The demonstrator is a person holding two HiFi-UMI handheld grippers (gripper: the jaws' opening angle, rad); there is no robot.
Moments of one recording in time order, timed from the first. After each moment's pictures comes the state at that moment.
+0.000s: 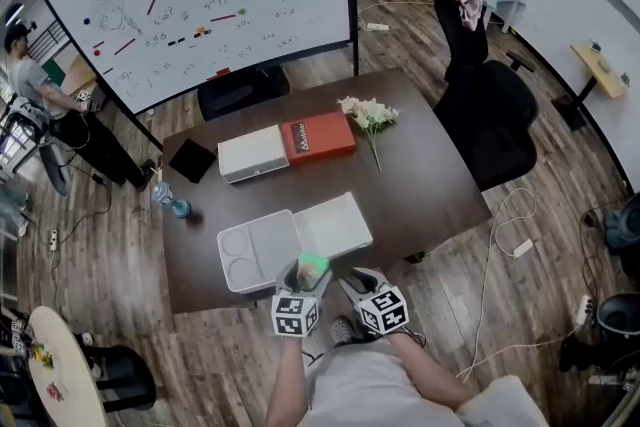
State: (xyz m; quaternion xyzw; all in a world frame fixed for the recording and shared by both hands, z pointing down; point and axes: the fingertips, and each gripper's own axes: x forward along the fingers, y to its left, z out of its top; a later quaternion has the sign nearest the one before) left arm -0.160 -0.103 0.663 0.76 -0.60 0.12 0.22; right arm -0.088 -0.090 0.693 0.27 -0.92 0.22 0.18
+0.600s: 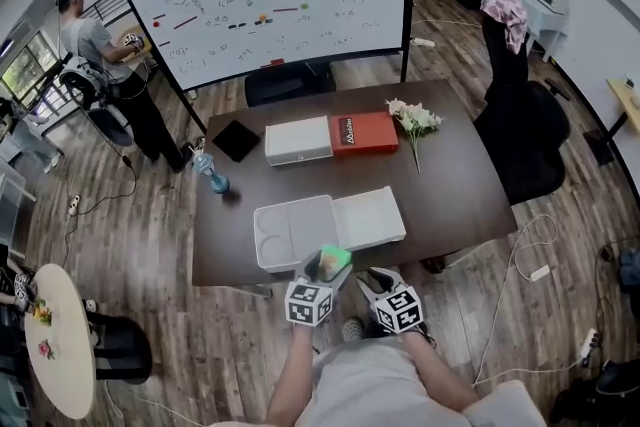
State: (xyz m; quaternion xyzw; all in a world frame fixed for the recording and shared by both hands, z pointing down) left arm -0.197 -0.062 0.650 0.77 -0.60 0.09 0.22; right arm -0.131 -0.042 0.696 0.21 -0.94 0.17 0.19
